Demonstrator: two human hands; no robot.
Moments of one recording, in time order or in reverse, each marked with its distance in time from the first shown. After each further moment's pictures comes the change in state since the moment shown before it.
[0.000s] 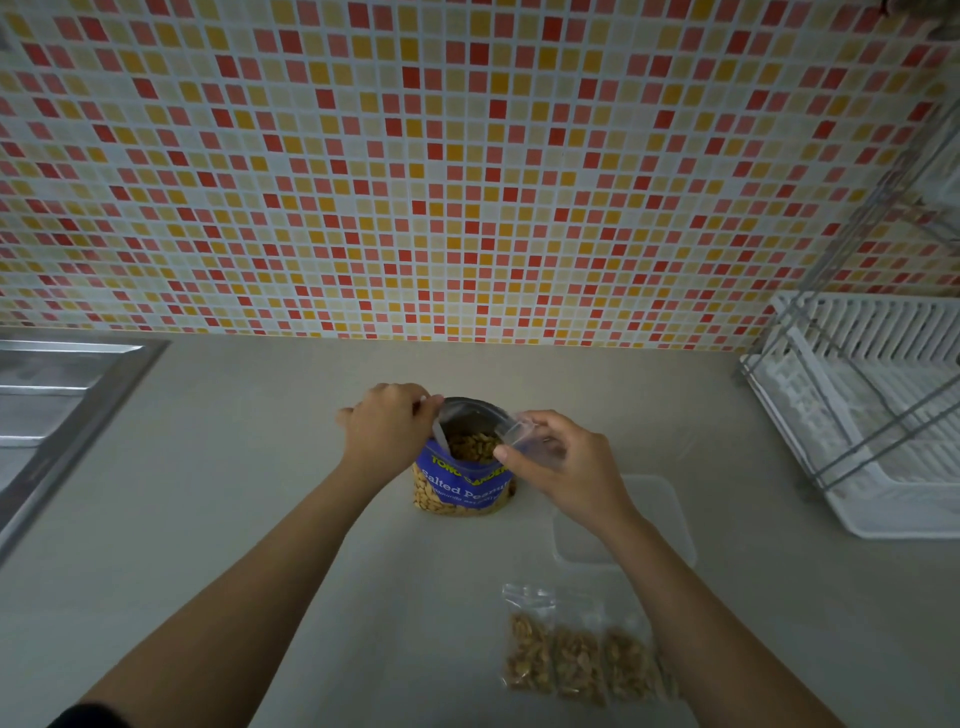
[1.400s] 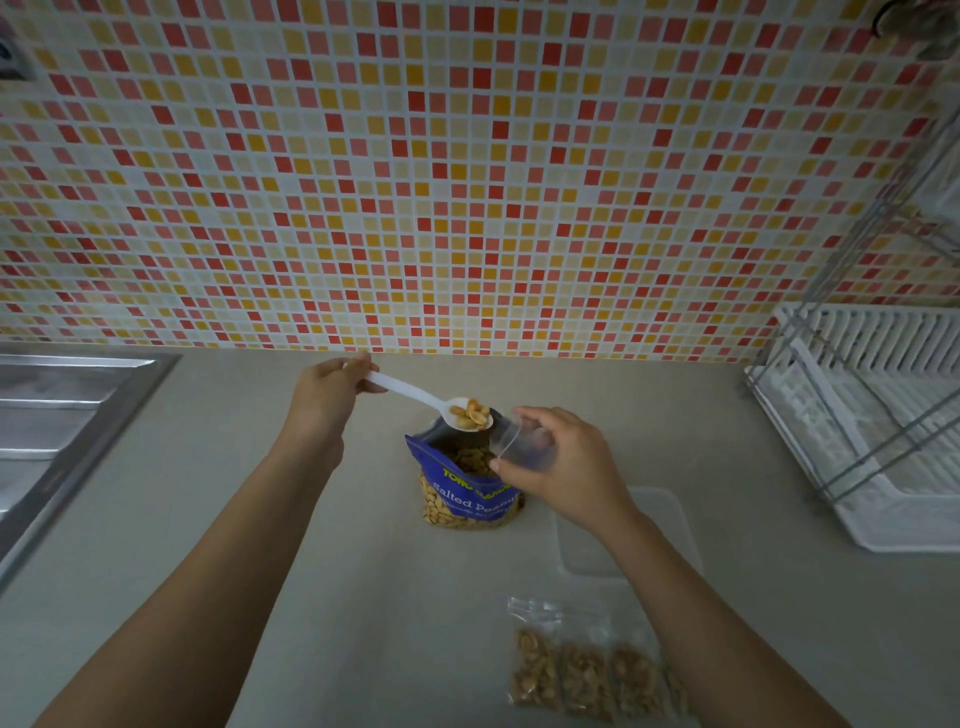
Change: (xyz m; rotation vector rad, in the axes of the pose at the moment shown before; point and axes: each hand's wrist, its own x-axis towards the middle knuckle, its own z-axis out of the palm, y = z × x) left_hand 0.013 -0.012 -0.053 -0.983 0.095 -0.522; right_hand 0.011 -0.020 -0.002 -0.215 0.018 -0.132
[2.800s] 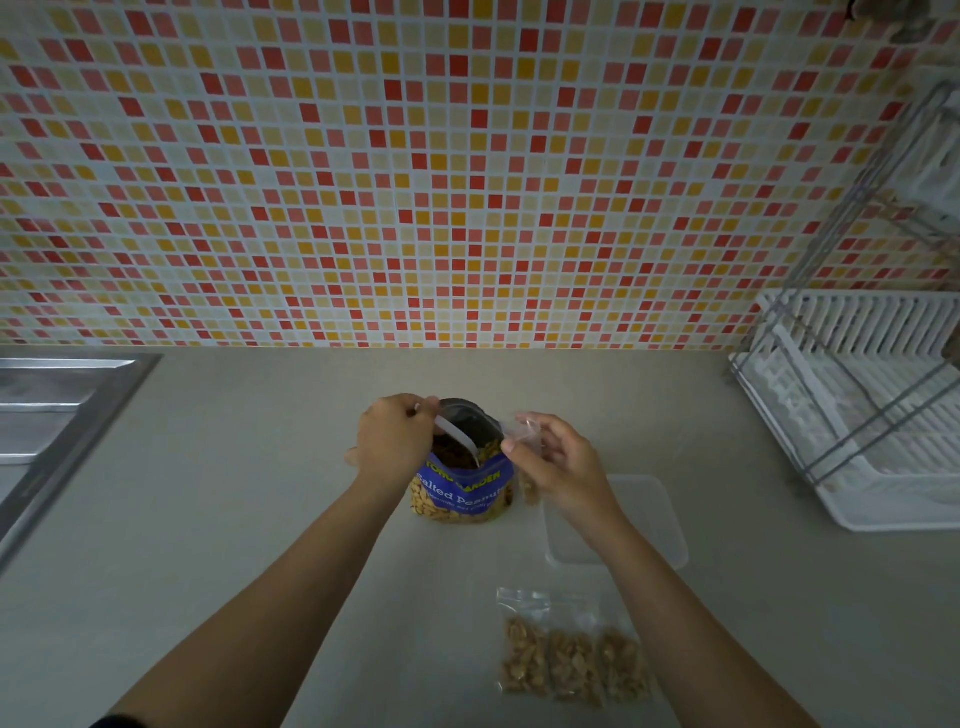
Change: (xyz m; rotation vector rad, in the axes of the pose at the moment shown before) left_hand -0.014 -0.050 0.057 0.510 -0.044 0.274; right_hand -0.017 0.026 0.013 0.583 -0.002 0.292
